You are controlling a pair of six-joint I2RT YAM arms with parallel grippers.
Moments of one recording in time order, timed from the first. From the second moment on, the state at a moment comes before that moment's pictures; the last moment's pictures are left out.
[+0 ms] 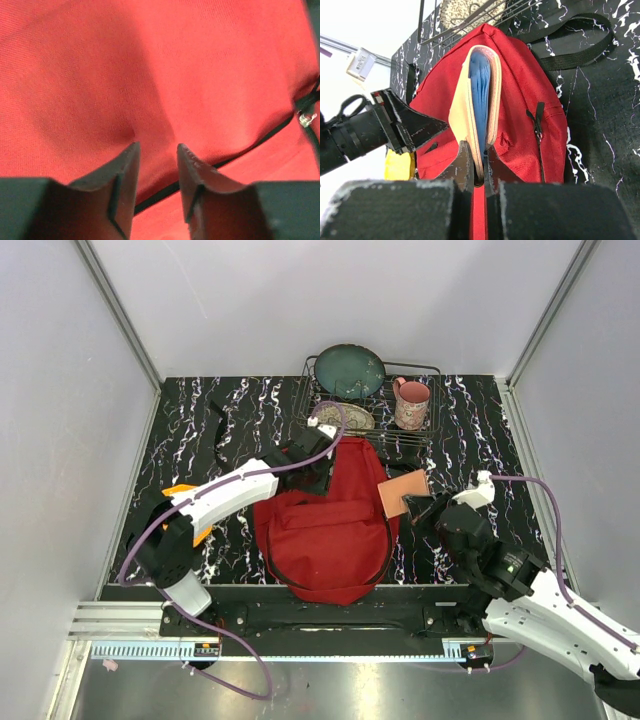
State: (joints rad) left arm -0.77 1.64 1.29 -0.58 -0.14 -0.41; right arm 0.88 0.57 0.63 -0.47 0.61 1.07
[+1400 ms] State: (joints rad) left arm -0.94 1.62 1.14 -0.42 -0.29 -0.42; right arm 0.88 0.54 0.59 -0.47 0.58 1.11
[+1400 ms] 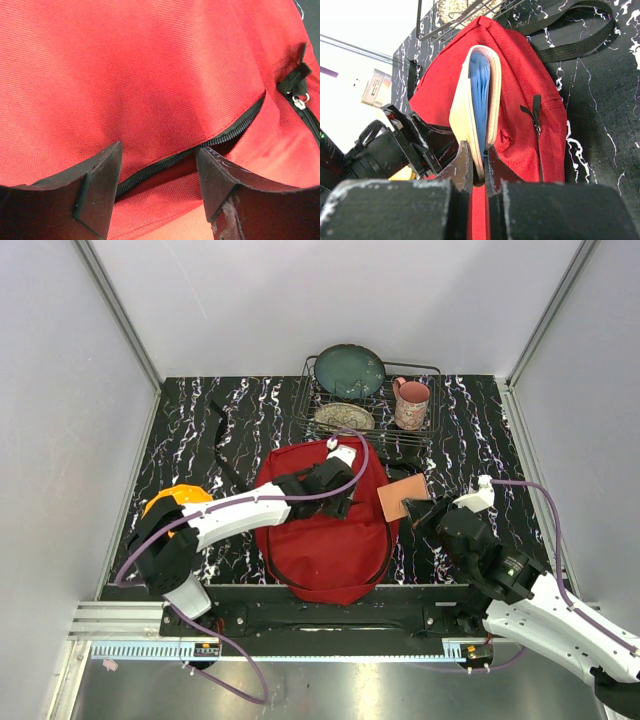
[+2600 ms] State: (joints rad) left arm -0.93 1.56 1.07 -0.46 -0.46 -0.47; right arm 0.88 0.54 0.58 -0.47 0.58 1.12
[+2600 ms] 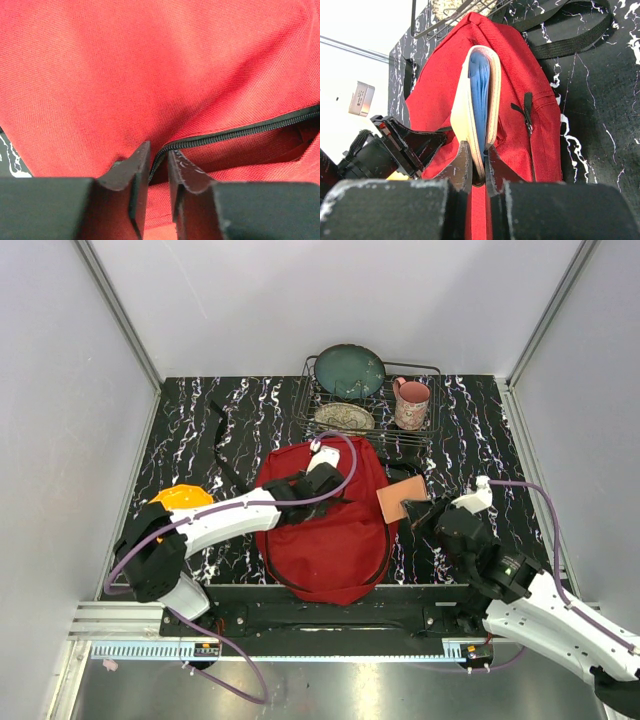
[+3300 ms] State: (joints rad) left arm -0.91 1.48 1.13 -0.57 -0.41 -0.40; right arm 0.88 0.66 0.58 -0.31 0.40 1.08
